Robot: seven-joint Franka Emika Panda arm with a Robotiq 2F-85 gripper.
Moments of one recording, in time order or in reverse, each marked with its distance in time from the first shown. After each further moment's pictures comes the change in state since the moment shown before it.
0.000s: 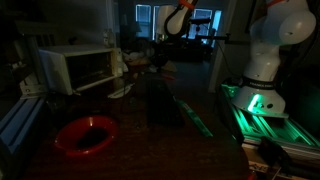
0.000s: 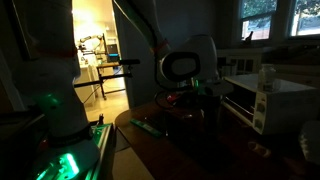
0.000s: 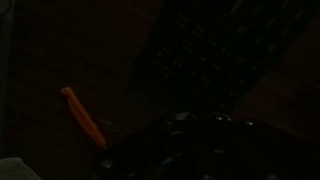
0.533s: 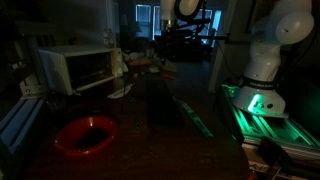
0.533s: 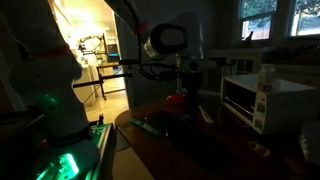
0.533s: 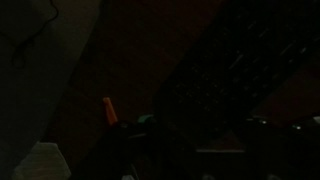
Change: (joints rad) arm -0.075 -0.286 0.137 -0.084 -0.144 -0.324 0.027
